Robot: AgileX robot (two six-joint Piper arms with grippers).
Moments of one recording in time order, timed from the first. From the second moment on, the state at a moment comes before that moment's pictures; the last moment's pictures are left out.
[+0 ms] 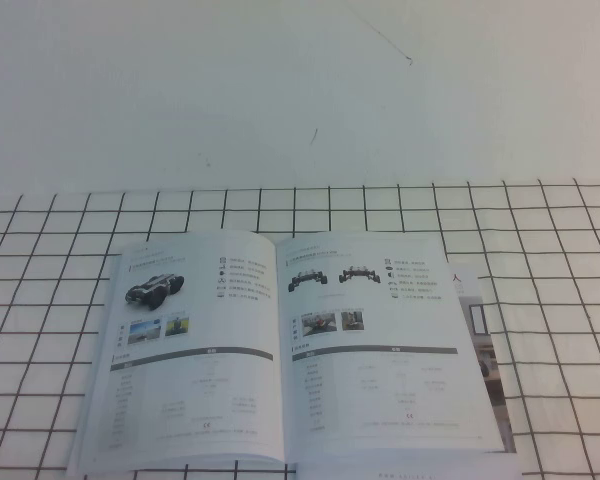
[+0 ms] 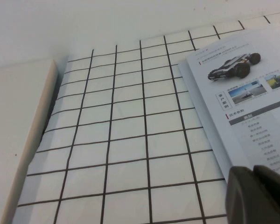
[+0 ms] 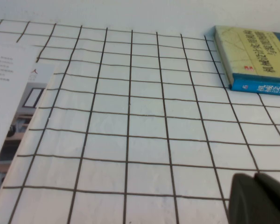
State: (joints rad) right arm -0.11 -0.01 0.03 0.04 0.44 -0.15; left arm 0.02 -0.01 0.02 -0.06 0.37 0.16
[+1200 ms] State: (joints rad) right arm -0.11 -0.01 0.03 0.04 0.26 -0.15; left arm 0.02 -0.01 0.03 -0.27 0.06 0.14
